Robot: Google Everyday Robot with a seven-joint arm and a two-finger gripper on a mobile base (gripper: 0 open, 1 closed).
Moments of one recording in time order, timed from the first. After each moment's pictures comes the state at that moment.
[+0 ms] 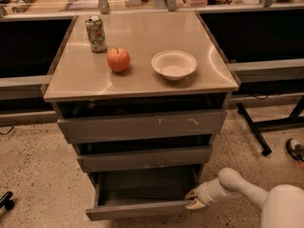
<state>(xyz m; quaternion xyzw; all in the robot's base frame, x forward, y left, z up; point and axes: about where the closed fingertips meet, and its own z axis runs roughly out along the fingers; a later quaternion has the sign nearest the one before) 0.493 -0.184 0.188 -0.69 0.63 0.25 0.25</state>
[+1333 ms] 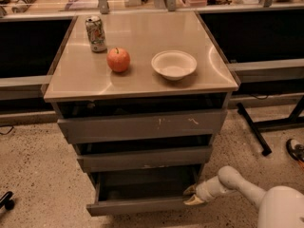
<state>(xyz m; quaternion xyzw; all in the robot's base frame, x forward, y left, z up) 0.516 -0.180 0.188 -0.69 0.63 0.24 0.28</state>
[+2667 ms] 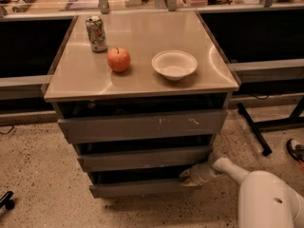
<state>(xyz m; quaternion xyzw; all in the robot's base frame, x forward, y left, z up) 0.594 -0.175 0.192 -0.70 0.64 0.18 0.26</state>
